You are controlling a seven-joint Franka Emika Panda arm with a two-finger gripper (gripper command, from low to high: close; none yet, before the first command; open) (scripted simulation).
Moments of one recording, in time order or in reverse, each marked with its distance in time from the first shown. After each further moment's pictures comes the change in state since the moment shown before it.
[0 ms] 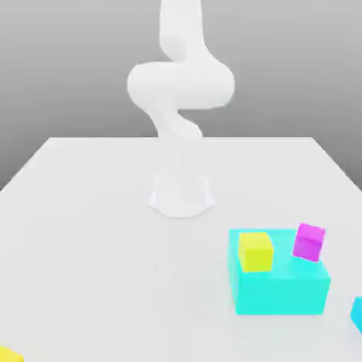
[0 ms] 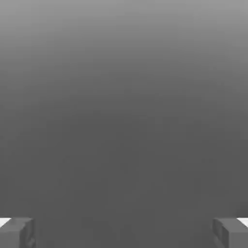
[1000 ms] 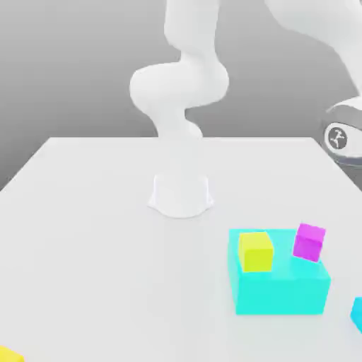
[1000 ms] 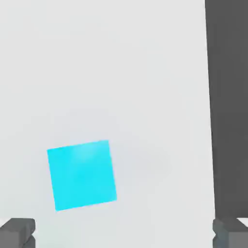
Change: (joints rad) arm 0.513 1.086 0.106 0.051 -0.081 0.308 -0.884
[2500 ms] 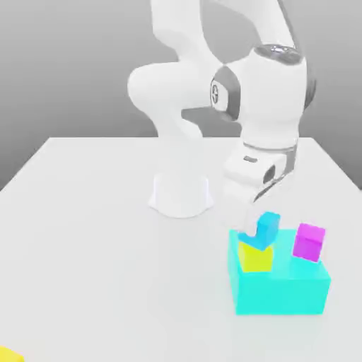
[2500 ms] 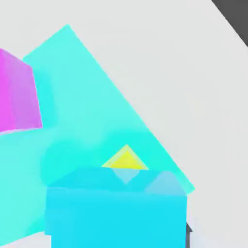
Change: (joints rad) arm -0.239 -0.599 -0.063 -0.533 0.078 -0.078 0.405
